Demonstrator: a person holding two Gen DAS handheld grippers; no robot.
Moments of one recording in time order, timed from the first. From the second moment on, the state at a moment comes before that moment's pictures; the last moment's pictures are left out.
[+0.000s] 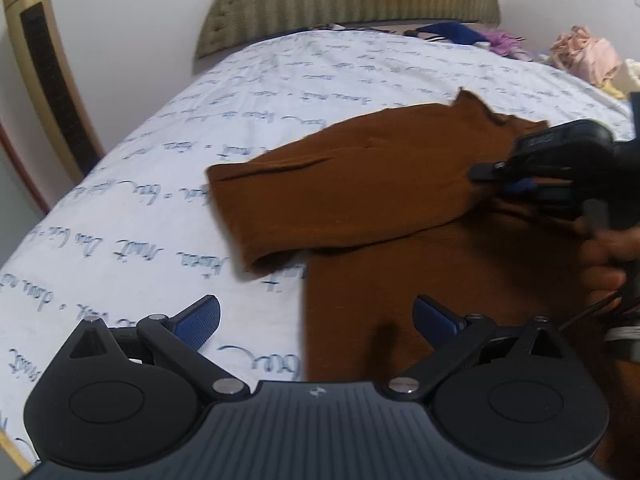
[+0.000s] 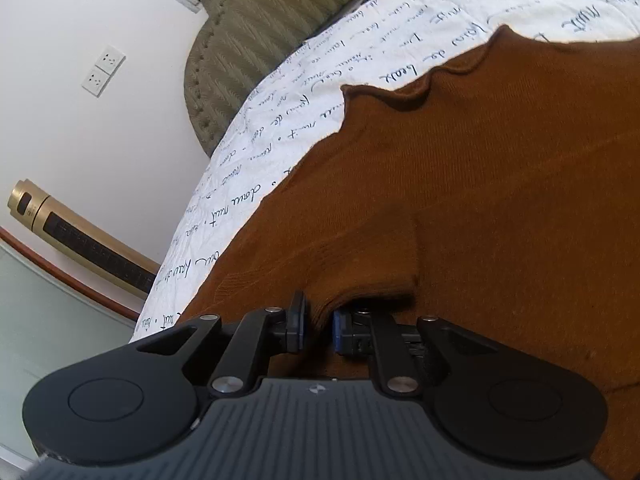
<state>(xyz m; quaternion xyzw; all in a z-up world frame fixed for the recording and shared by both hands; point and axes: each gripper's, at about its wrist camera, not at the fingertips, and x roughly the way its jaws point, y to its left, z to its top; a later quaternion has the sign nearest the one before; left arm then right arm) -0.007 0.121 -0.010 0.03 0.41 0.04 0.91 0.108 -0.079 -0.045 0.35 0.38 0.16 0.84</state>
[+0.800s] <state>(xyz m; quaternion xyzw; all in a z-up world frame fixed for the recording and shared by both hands) 0.057 0.127 -0.016 0.02 0.39 0.13 0.91 0.111 -0.122 0.039 0.38 0.26 0.20 0.87</state>
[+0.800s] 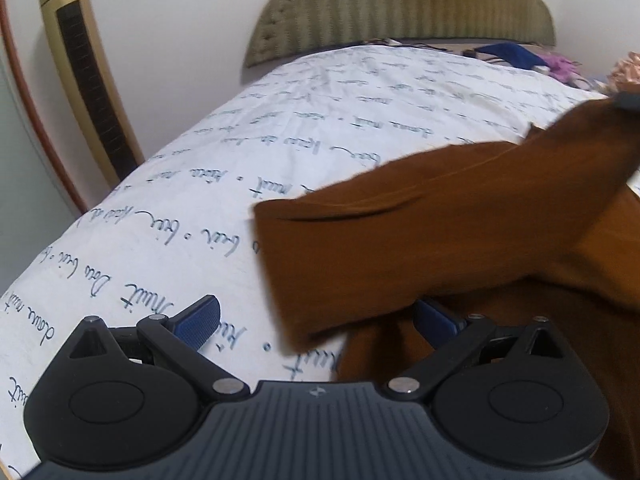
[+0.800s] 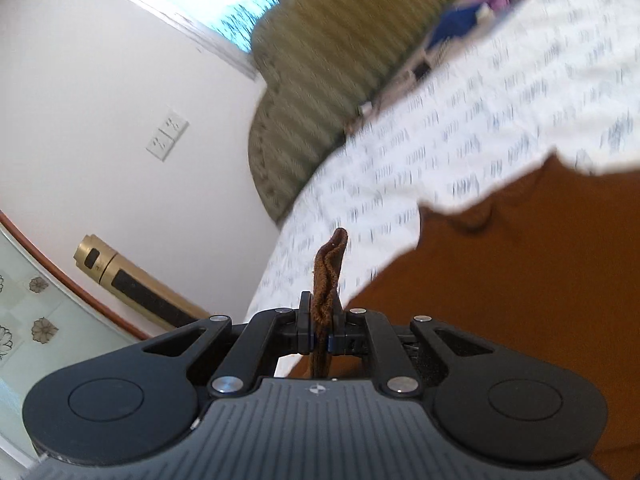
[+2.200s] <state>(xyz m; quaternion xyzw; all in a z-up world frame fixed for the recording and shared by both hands) 0.057 0.122 -0.021 0.04 0.41 0.12 0.90 0.040 -0.258 -0.044 0.29 0.28 -0.05 0.91</state>
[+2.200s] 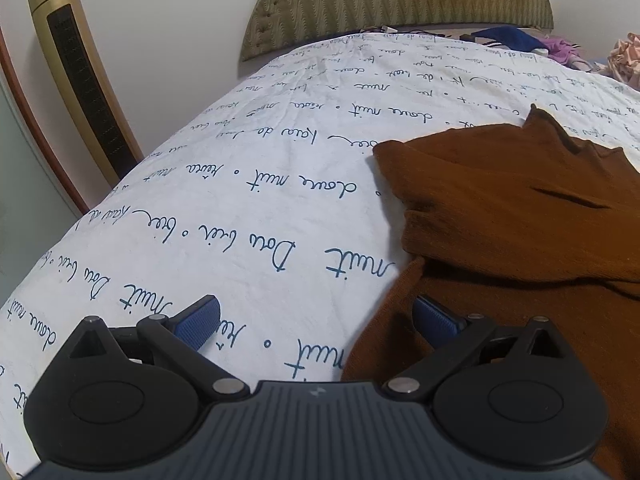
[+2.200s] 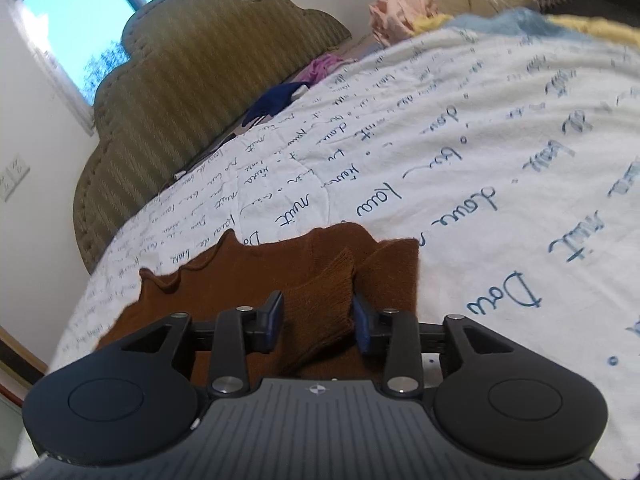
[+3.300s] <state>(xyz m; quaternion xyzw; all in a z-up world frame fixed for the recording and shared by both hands) -0.025 0.124 -0.030 0.01 0.40 0.06 0.92 -0.121 -0.173 -0.035 0.20 0.29 0.07 0.93</state>
